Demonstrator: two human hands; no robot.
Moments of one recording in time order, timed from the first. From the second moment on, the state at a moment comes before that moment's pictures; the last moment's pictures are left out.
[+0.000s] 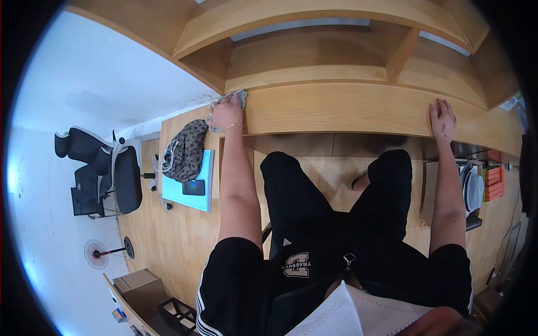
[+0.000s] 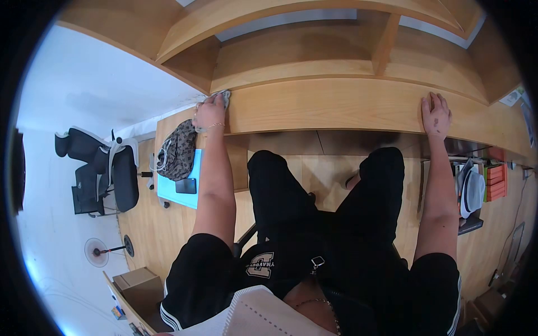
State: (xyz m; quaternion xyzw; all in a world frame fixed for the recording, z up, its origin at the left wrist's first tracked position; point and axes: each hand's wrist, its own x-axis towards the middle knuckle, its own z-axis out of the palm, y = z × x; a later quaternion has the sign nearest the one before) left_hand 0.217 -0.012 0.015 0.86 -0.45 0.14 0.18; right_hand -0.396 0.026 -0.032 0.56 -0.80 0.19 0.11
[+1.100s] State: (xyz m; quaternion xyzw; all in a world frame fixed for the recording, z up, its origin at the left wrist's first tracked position) left_hand -0.015 0.058 0.006 0.54 -0.79 0.05 0.27; right_hand -0.401 0.021 -0.034 0.56 -0.80 0.18 0.11
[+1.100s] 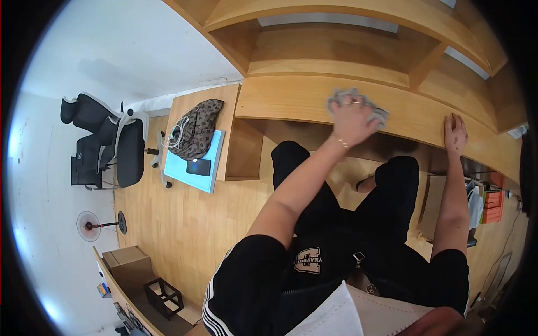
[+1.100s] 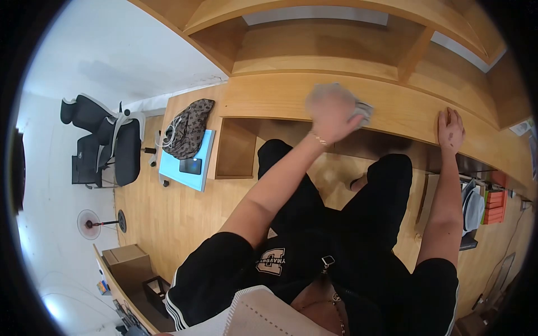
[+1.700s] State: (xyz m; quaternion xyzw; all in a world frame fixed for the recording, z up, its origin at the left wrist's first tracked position) left_hand 0.187 0.029 0.011 0.82 -0.52 0.13 0.19; right_hand -0.391 0.026 -0.029 0.56 -0.80 0.20 0.12
